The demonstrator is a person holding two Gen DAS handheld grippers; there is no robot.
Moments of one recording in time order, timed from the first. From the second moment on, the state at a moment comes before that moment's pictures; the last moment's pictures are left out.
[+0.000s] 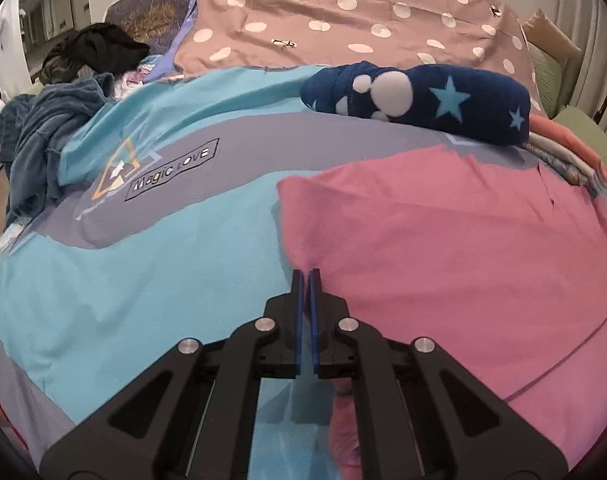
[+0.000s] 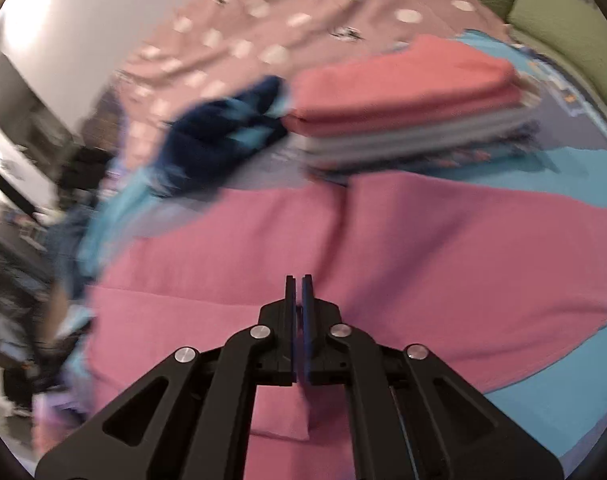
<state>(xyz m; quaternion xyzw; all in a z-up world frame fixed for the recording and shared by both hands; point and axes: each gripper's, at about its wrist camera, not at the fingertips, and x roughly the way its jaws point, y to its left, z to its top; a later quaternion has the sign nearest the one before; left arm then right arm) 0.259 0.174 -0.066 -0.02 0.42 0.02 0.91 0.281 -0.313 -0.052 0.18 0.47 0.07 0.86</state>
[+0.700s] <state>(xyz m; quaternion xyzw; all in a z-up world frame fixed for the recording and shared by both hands) 0.277 0.167 -0.055 -0.03 0.42 0.05 0.91 0.183 -0.349 -0.051 0.22 0.43 0.11 0.87</state>
